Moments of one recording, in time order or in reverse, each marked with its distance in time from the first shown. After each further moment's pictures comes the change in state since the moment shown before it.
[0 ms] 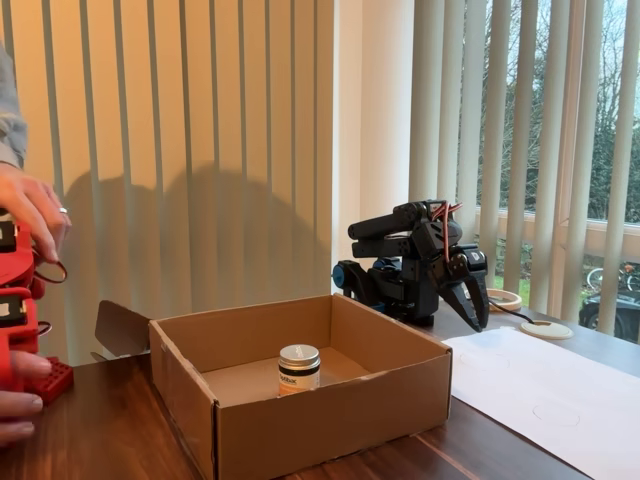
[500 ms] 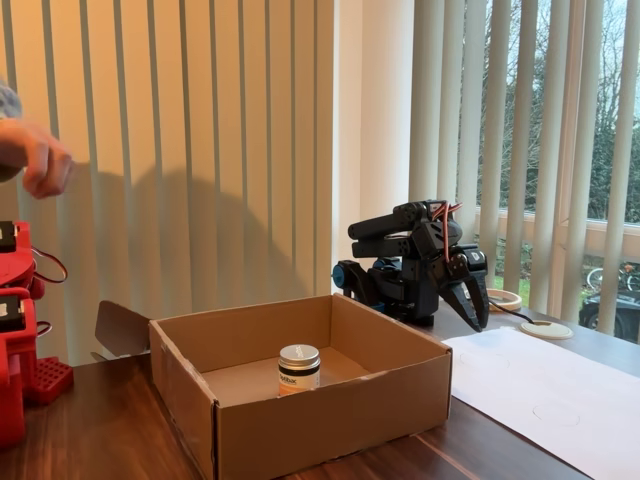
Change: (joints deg) arm 0.0 0.0 0.0 0.0 1.0
